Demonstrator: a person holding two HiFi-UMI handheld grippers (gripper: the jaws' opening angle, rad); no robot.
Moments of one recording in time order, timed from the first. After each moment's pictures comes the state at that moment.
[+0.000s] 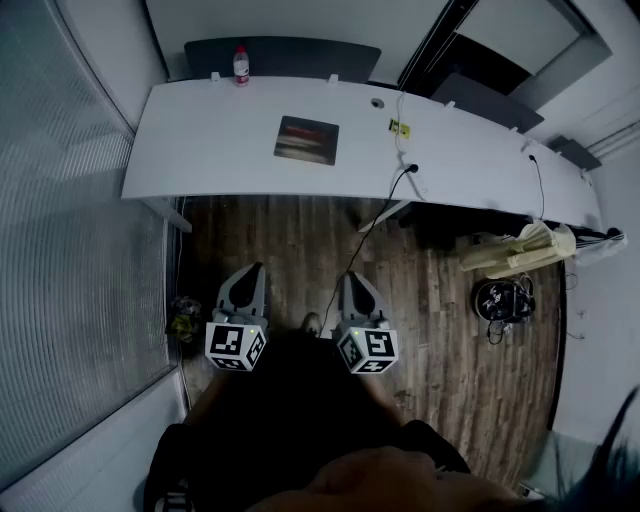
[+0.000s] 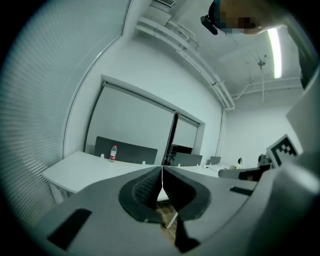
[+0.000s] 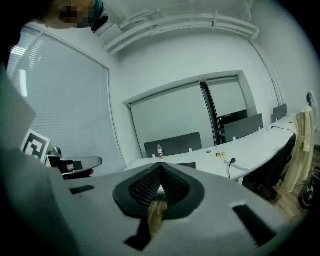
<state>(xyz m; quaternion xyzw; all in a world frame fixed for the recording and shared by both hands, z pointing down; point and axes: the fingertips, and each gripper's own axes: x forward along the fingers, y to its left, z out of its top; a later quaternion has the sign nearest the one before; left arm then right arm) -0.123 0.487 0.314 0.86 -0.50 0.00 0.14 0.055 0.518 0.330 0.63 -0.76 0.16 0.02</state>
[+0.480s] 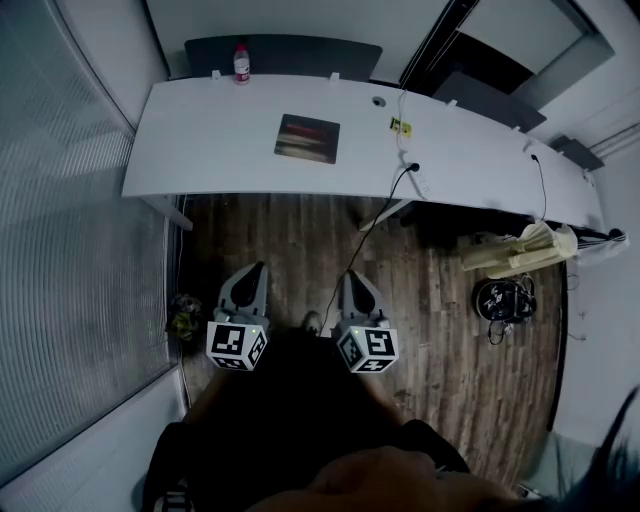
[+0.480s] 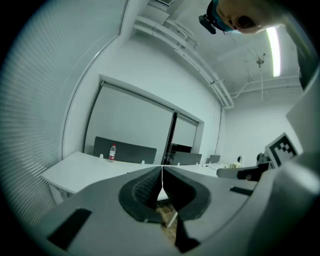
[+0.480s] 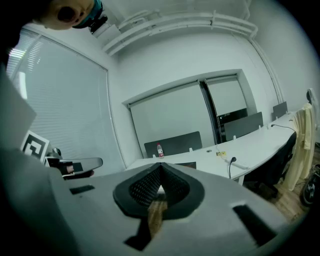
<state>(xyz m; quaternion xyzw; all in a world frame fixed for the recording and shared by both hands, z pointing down) -0.115 0.487 0.316 0.86 -0.49 0.00 0.13 0.058 0.515 0.332 0.63 -0.76 0.16 0.01</state>
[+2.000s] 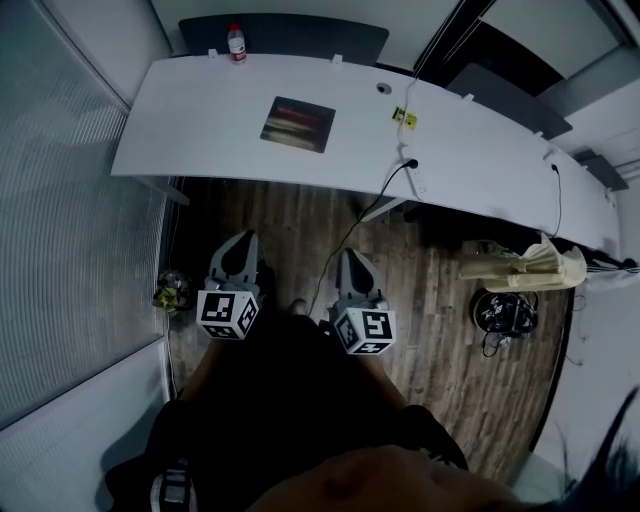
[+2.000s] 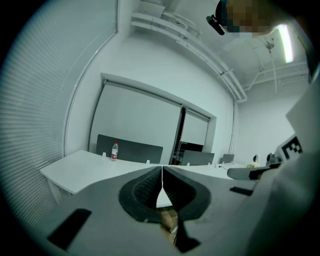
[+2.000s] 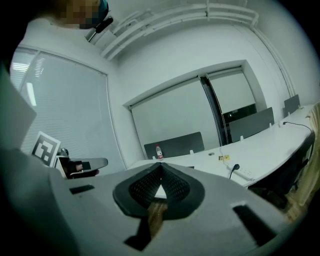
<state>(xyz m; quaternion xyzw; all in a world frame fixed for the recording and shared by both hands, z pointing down) -0.015 0.412 0.336 0.82 -0.55 0.02 0.14 0.170 0.443 0.351 0.58 -0.80 0.17 0.00</state>
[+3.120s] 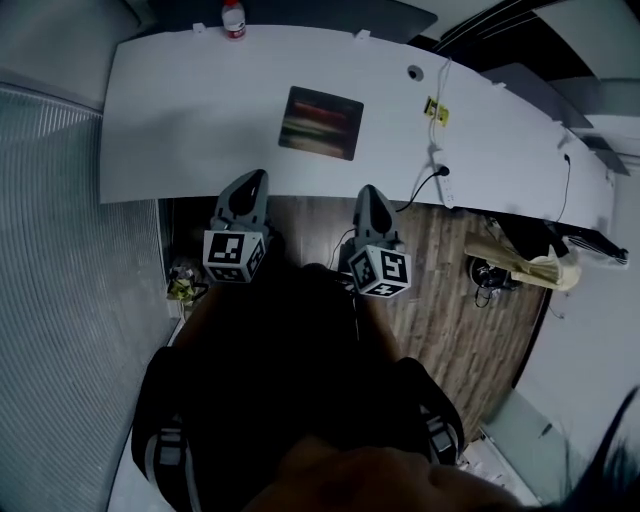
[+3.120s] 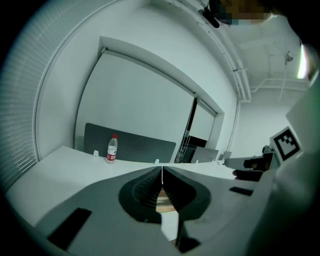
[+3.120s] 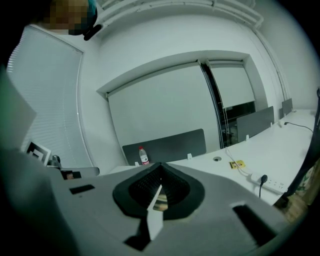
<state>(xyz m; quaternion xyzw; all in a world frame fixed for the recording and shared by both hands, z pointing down) -0.115 0.098 0.391 0.85 -0.49 0.06 0.20 0.080 0.134 0.373 0.65 -0.74 0.20 0.03</state>
